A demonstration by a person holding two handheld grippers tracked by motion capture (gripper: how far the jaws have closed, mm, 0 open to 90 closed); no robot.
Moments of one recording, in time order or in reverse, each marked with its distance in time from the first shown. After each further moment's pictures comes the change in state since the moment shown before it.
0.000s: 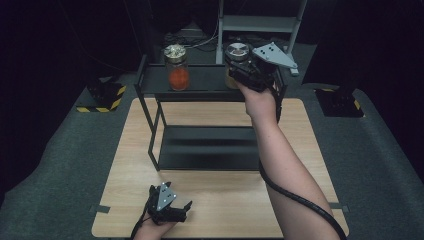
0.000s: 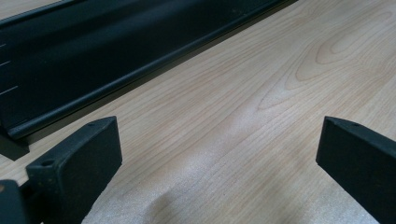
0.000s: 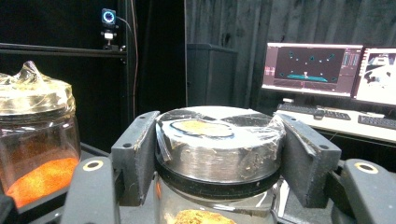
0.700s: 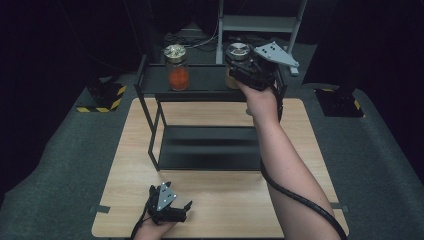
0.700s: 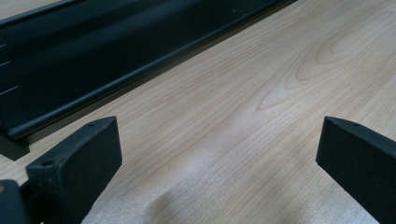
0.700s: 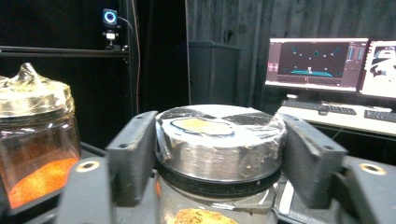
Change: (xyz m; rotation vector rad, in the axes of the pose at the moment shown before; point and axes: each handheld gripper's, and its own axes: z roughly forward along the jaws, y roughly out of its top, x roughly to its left) left arm 0.000 0.000 0.000 0.001 0.001 0.003; right arm -0.005 0.001 0.001 0.011 0.008 0.036
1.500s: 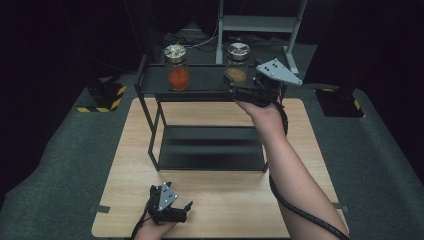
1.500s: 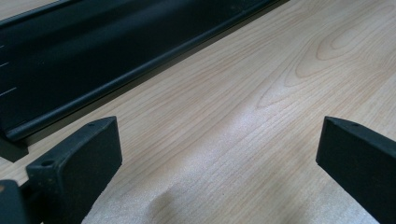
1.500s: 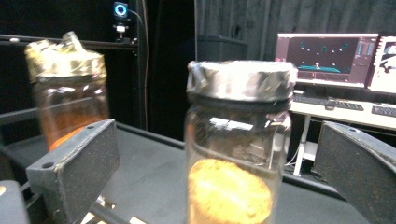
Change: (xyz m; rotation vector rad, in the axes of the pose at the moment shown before) left arm -0.003 0.002 0.001 0.011 0.004 0.017; right arm 0.005 -0.019 -0.032 0.011 0.038 -0.025
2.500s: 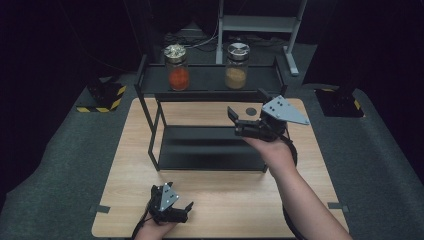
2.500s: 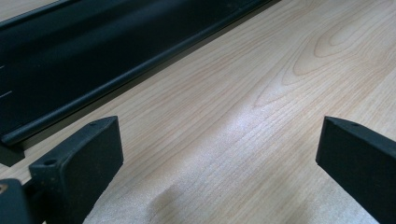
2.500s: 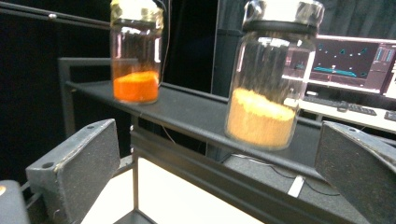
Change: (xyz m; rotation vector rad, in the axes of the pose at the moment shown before) left arm -0.001 0.001 0.001 0.006 -0.001 0.015; right arm 0.011 -0.038 -0.063 0.015 0.067 -0.076
